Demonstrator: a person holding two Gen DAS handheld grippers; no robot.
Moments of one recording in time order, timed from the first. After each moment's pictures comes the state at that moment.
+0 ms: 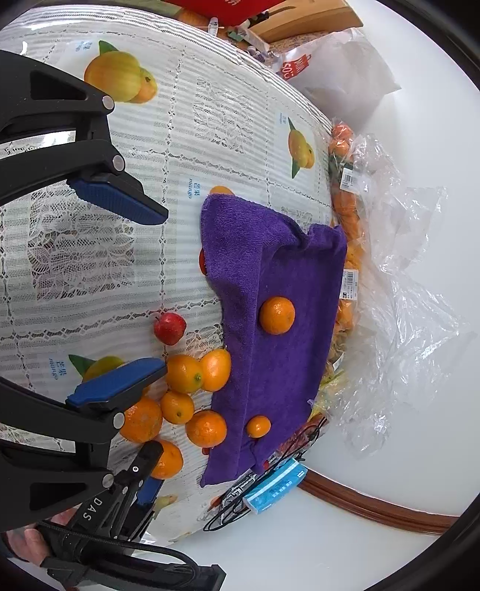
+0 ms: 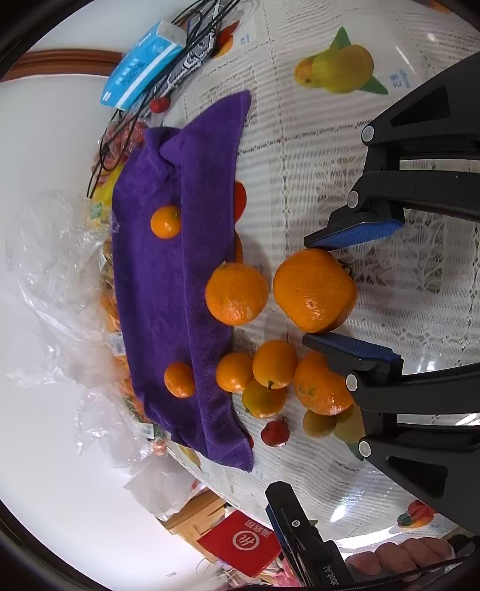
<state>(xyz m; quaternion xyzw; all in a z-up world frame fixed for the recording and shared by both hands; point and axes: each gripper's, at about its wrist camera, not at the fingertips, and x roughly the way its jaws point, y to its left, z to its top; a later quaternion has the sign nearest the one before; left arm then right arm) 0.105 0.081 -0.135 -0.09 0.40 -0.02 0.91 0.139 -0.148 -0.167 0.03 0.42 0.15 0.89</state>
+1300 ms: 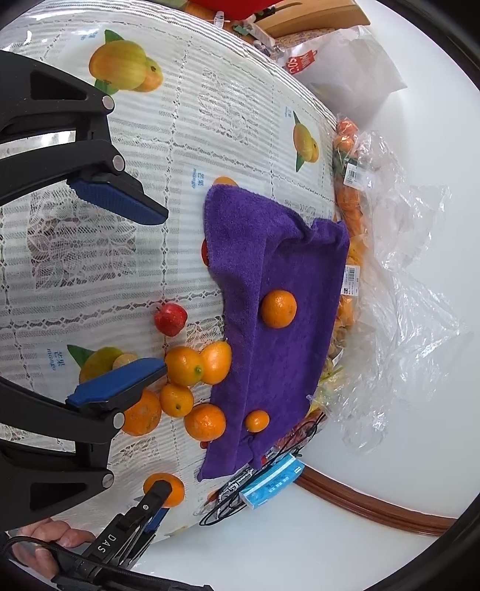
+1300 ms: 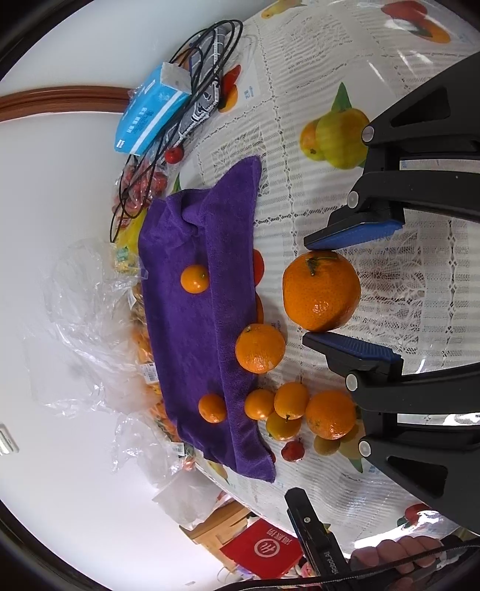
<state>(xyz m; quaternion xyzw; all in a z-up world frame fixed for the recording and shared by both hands) 0.108 0.076 -0.138 -0.10 0.40 -0.03 0.91 0.126 -0.195 -0.145 0.04 0.39 0.12 0.91</state>
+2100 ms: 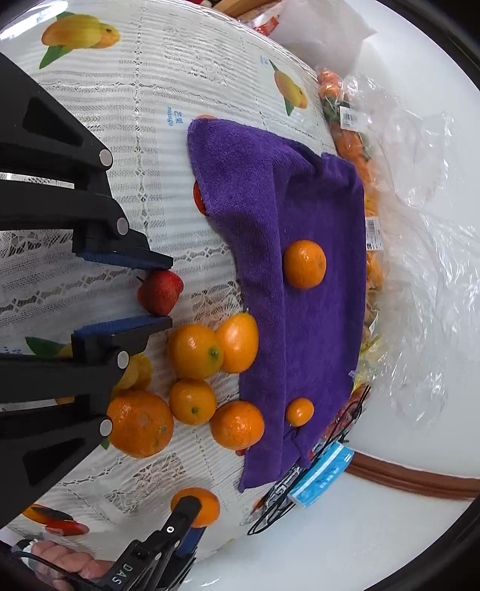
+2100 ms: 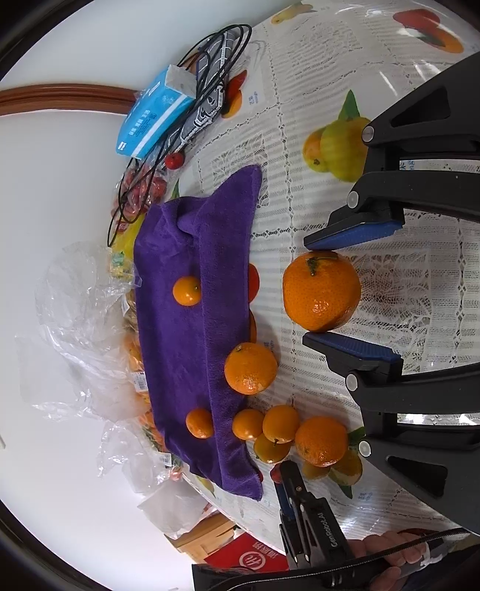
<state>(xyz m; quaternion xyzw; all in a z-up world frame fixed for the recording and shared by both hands) 0.140 0.041 -0.166 -0.03 0.42 -0.07 0.90 0.132 -0.196 -0.157 0.01 0.39 0.10 0.91</state>
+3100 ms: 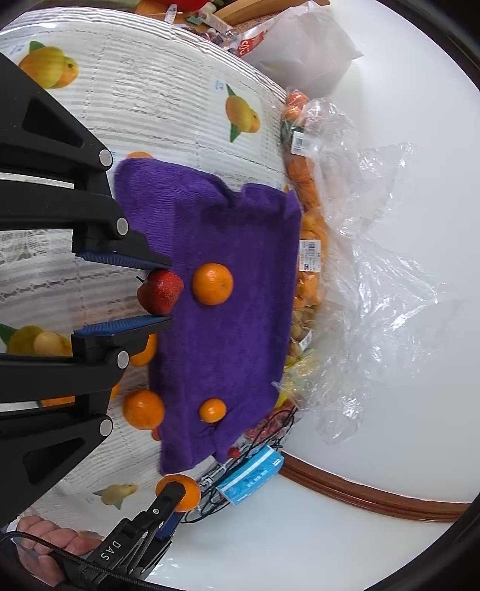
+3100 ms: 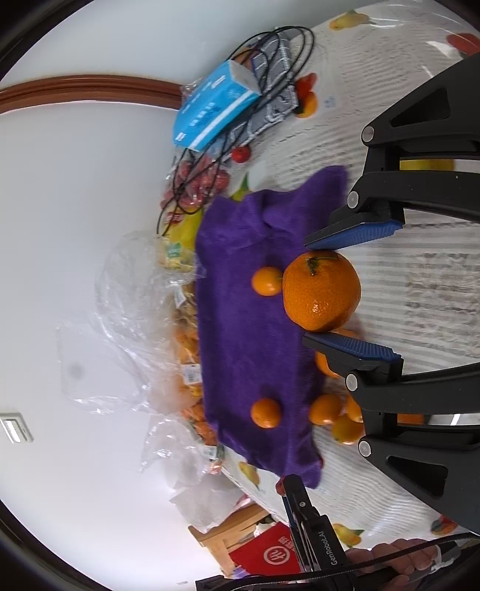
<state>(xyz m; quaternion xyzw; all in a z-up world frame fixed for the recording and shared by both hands) 0.161 0.064 -0.101 -0.08 0.36 -0.04 0.93 0.168 -0.186 -0.103 0.01 0.34 0.11 0.93</state>
